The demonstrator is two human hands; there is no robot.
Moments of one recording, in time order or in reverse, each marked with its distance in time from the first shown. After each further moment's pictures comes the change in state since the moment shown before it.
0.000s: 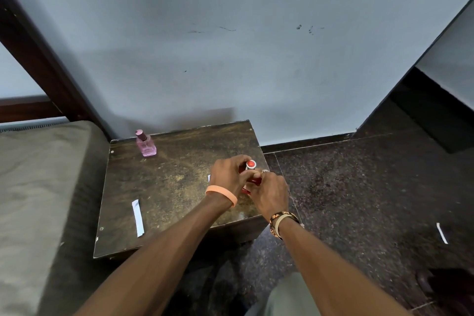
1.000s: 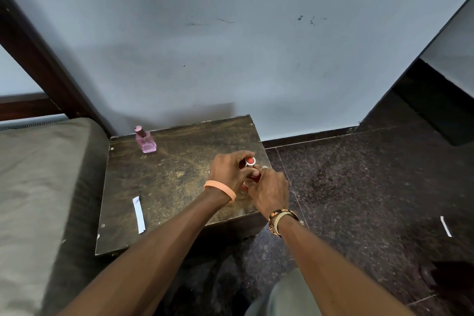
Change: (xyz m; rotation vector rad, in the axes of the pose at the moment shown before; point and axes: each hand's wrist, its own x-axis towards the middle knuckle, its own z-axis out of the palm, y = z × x) left_hand -0.002 -0.002 -0.004 -0.041 -0.030 0.040; right_hand -0.006 -0.006 -0.001 -0.011 0.003 0.014
